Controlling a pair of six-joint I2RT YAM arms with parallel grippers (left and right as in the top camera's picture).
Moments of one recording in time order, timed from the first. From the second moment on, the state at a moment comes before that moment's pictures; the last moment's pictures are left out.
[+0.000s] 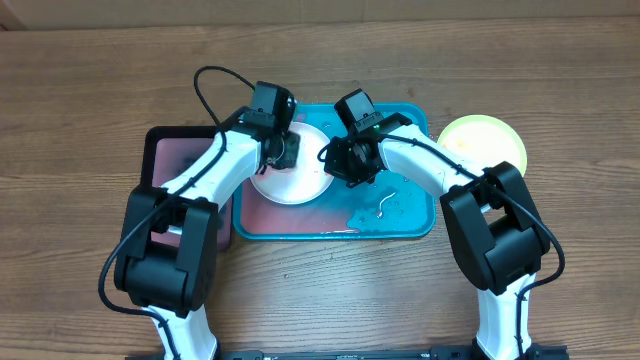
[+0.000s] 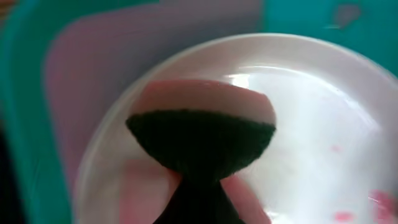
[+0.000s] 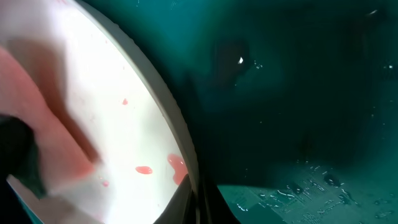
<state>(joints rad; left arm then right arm) -0.30 1.95 1.29 -0.49 0.00 -0.10 0.51 2.11 1.46 -0.61 -0.29 0.77</state>
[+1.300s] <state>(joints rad) -0.34 2.02 1.32 -0.51 -0.24 -0.15 0.52 2.12 1.46 -0.61 -0.32 0.77</state>
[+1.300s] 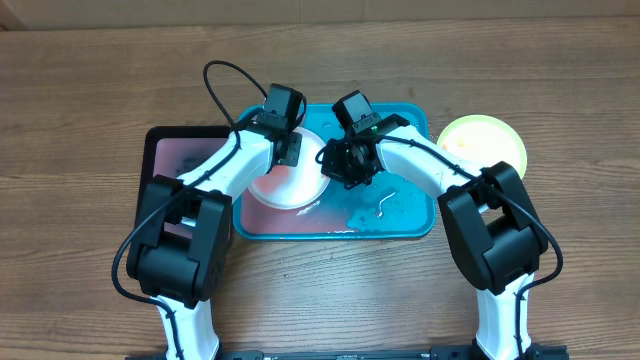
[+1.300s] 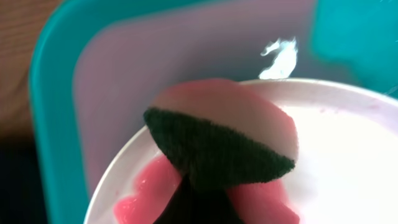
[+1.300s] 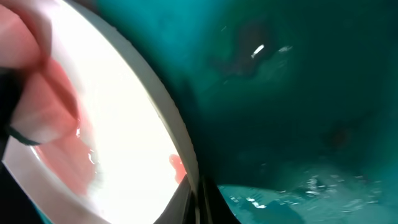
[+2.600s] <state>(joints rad) -0.24 2.10 1.75 -1.01 -0.10 -0.16 0.51 2.12 1.46 -0.60 -0.30 0.77</state>
